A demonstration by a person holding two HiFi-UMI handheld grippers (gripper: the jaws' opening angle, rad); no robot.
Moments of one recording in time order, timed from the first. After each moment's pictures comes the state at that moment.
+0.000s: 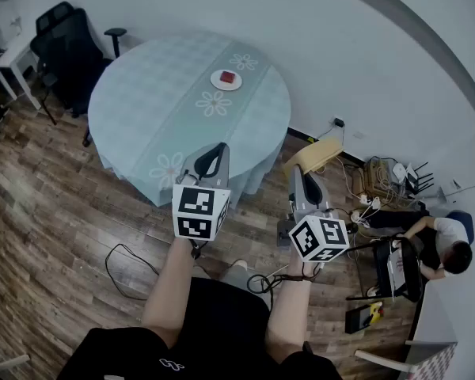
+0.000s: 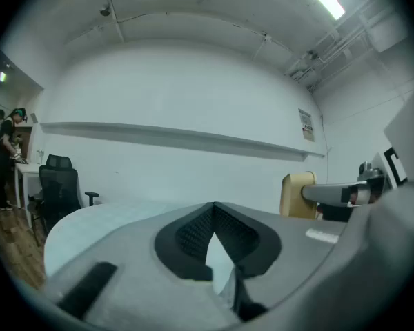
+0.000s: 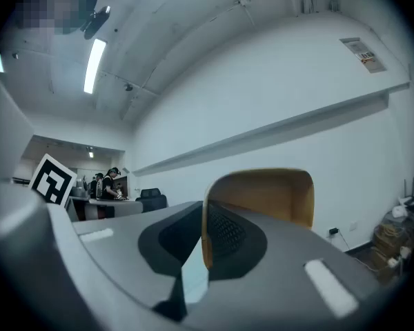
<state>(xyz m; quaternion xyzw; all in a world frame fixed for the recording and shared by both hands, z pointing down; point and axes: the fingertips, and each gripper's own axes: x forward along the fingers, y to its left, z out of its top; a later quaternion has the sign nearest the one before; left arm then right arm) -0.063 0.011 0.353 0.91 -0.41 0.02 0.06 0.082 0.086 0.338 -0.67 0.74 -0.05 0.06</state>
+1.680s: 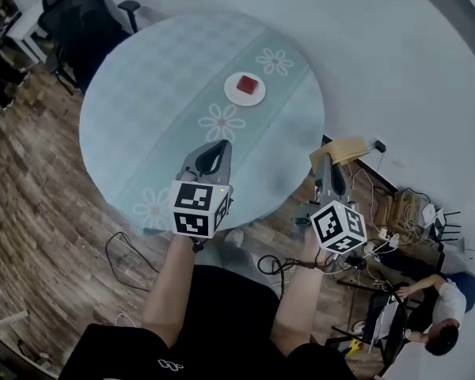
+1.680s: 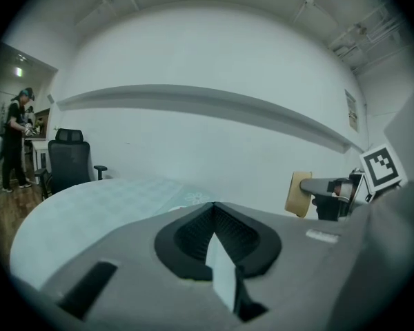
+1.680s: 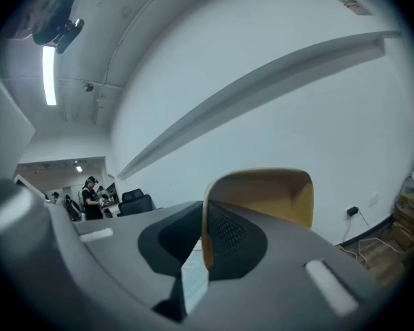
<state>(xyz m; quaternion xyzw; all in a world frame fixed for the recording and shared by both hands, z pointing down) 0.045 -0.260 0.432 0.86 -0.48 0.08 0.15 0.265 -0.229 0.409 -0.67 0.72 -0.15 0.08</state>
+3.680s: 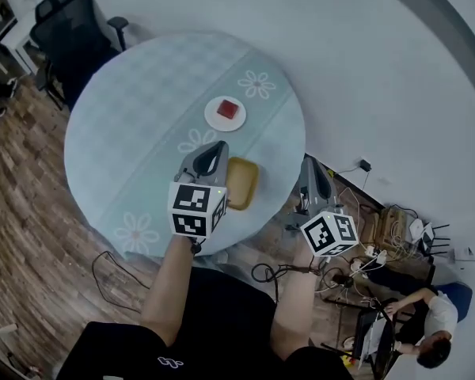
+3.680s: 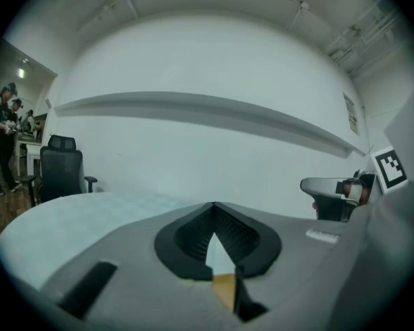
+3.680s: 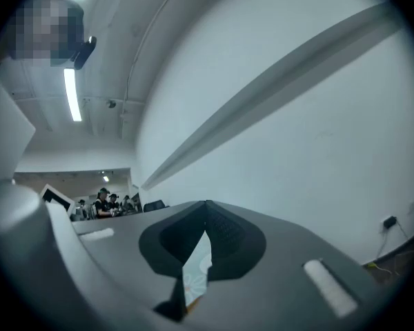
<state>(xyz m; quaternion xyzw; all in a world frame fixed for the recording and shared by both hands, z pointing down) 0.089 -0.319 0.414 0.87 -0.48 0.04 0.12 0.268 -0.277 0.381 -0.59 0.79 -0.12 0.12</state>
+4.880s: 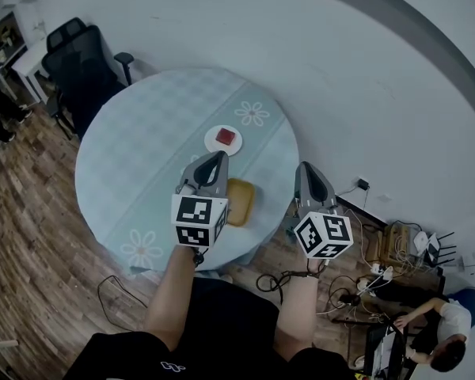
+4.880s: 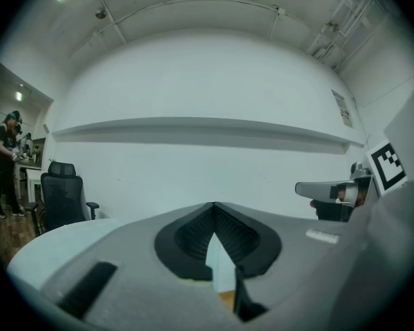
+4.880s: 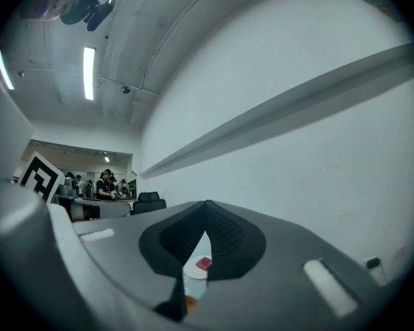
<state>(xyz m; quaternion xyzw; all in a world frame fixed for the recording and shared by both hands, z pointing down) 0.096 -0.293 0.346 0.87 -0.49 0.02 0.04 0.267 -0.261 0.332 -0.61 0.79 -0.04 0.07</state>
